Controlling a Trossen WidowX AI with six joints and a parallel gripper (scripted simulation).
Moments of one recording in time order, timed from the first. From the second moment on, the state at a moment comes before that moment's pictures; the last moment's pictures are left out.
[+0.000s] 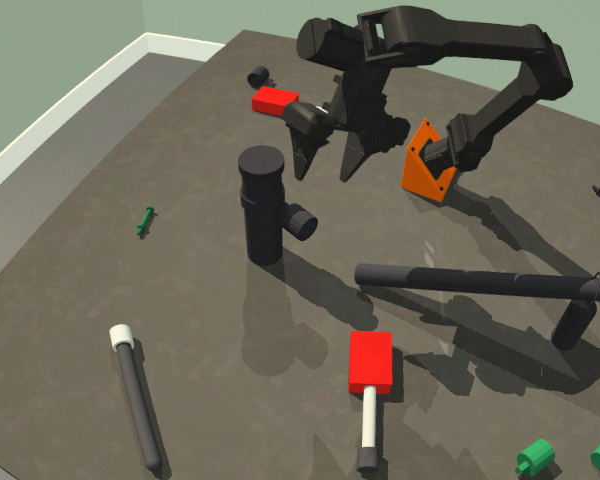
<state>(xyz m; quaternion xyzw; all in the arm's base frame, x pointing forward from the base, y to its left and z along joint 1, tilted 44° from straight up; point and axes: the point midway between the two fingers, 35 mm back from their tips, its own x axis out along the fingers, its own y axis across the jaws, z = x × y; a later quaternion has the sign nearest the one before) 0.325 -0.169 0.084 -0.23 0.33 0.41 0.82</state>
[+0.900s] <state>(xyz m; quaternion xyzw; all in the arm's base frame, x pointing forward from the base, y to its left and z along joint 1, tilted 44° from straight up) 0.331 -0.143 0.040 -0.28 0.31 0.42 0.81</state>
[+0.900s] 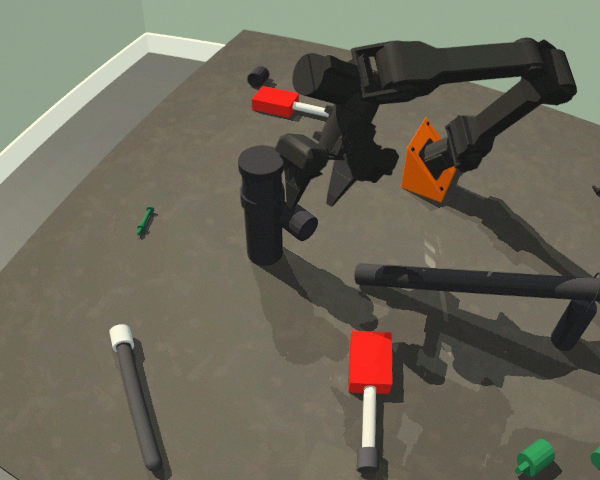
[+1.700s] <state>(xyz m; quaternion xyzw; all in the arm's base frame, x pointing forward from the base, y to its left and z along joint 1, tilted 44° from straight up) 0.349 -0.123 0.011 -0.28 0.31 0.42 0.81</state>
